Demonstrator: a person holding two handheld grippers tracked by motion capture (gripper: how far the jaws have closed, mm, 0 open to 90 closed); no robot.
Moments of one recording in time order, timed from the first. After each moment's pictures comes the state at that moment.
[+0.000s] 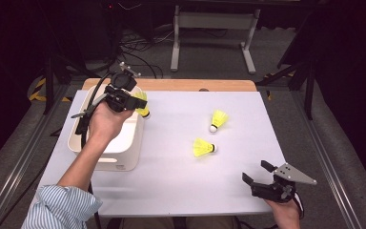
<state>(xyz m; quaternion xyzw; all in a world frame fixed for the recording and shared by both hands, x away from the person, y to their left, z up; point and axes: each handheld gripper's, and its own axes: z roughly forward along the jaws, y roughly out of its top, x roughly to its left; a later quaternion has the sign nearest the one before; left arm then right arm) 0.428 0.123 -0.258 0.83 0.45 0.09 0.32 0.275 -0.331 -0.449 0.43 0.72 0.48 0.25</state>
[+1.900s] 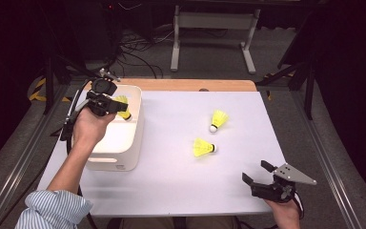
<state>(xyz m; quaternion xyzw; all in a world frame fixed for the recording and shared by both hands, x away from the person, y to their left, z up) 0.432 0.167 -0.284 0.81 0.50 0.11 0.30 0.275 -0.331 -0.449 0.43 0.72 0.48 0.25</state>
